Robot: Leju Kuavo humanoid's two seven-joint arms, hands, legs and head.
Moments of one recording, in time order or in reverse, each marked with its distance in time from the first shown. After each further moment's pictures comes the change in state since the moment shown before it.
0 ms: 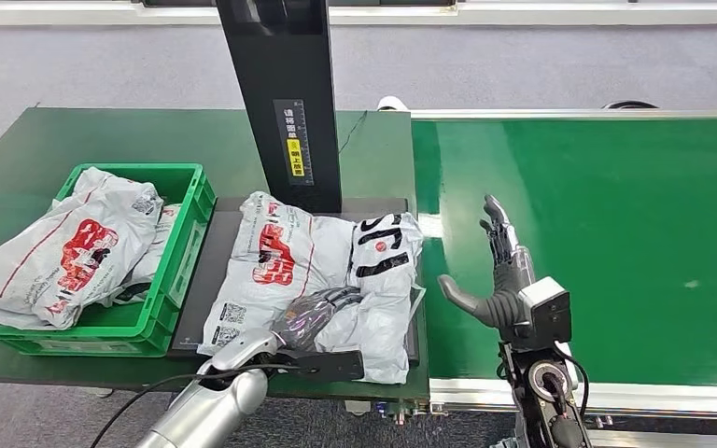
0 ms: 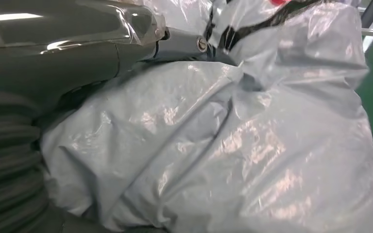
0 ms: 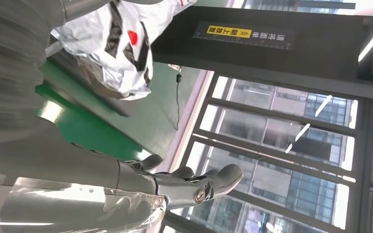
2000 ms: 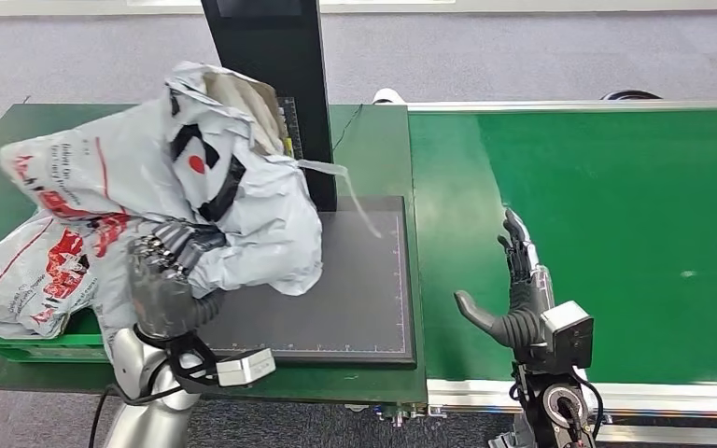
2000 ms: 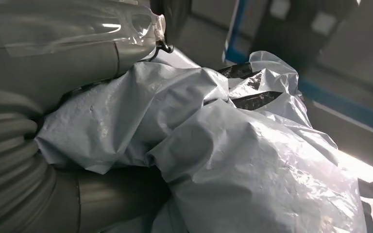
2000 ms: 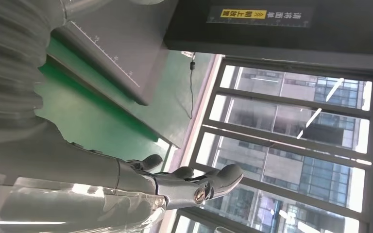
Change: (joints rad) left arm 0.207 -0.091 0.381 -0.680 -0.075 0.800 -0.518; right arm 0.099 -0.007 -0.040 -0.086 -0.020 -0.010 -0.004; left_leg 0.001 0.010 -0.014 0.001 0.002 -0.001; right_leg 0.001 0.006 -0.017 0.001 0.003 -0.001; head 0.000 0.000
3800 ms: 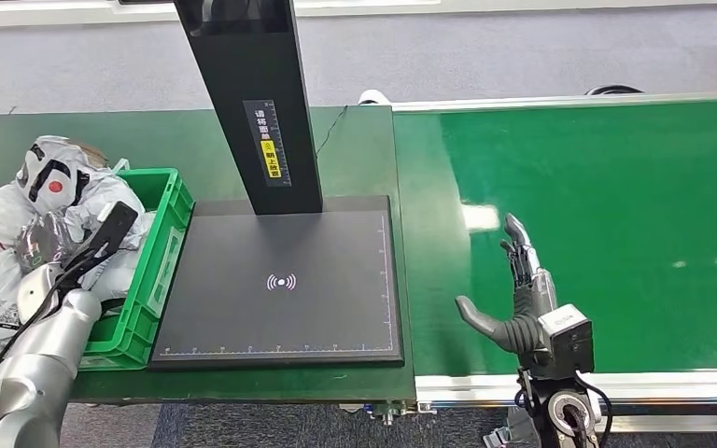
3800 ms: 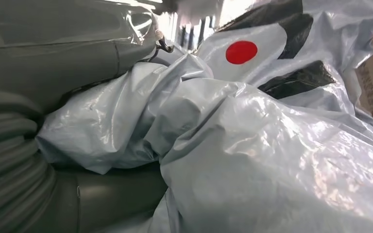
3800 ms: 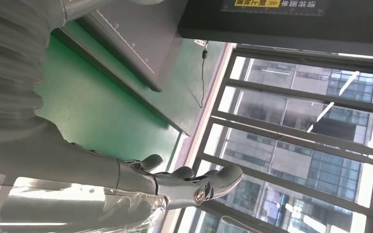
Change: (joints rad) left arm -0.502 0.390 0.424 1.075 -0.166 -0.266 0.776; right arm 0.027 0.017 -0.034 -0.050 0.066 0.040 0.041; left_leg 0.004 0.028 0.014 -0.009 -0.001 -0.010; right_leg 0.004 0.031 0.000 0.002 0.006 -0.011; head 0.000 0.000
